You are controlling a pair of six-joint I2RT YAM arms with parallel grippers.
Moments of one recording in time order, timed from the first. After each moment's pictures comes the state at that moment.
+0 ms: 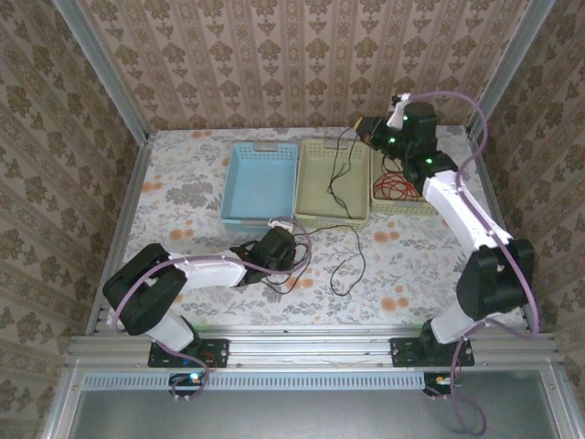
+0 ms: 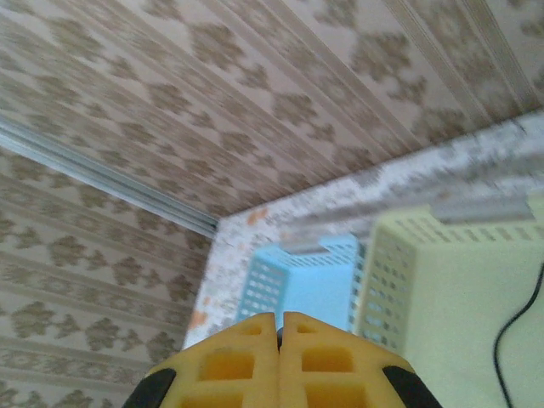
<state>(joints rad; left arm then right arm) -0.92 1.55 0.66 0.00 -0.24 -0.44 0.17 1.61 1.38 -0.10 -0.37 0.74</state>
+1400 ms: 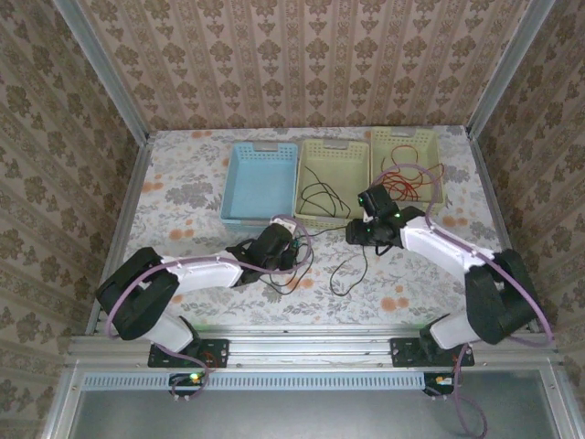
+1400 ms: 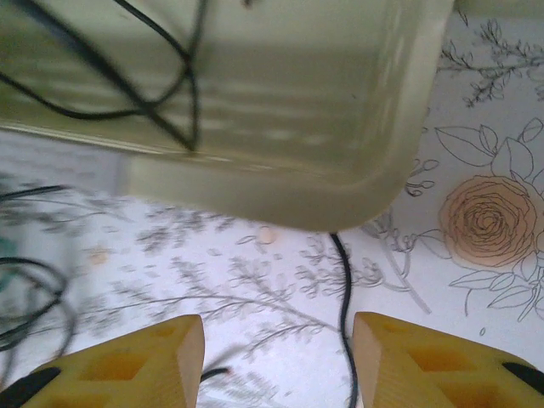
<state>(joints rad) -0.91 1.50 0.66 0.03 -0.14 -0.40 0.43 1.48 0.90 -0.54 0.01 0.45</state>
